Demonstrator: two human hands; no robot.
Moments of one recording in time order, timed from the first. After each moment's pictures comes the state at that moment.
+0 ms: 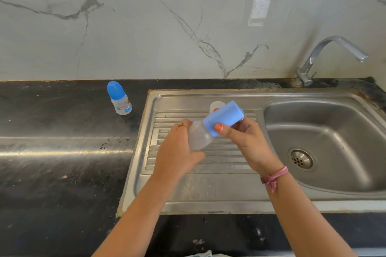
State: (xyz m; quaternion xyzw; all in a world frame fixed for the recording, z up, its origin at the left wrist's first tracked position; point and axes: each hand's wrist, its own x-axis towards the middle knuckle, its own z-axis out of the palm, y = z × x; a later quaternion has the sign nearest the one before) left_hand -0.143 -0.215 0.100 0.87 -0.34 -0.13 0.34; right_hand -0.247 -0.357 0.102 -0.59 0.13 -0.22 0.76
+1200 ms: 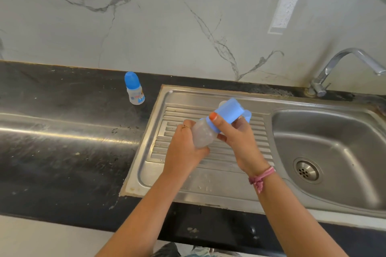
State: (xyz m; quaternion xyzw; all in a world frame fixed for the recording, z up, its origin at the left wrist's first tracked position) left_hand -0.163 -0.213 0.077 0.86 -0.27 -0.09 0.42; right_hand -0.235 -0.333 0.099 -0.61 0.17 -0.21 0.74
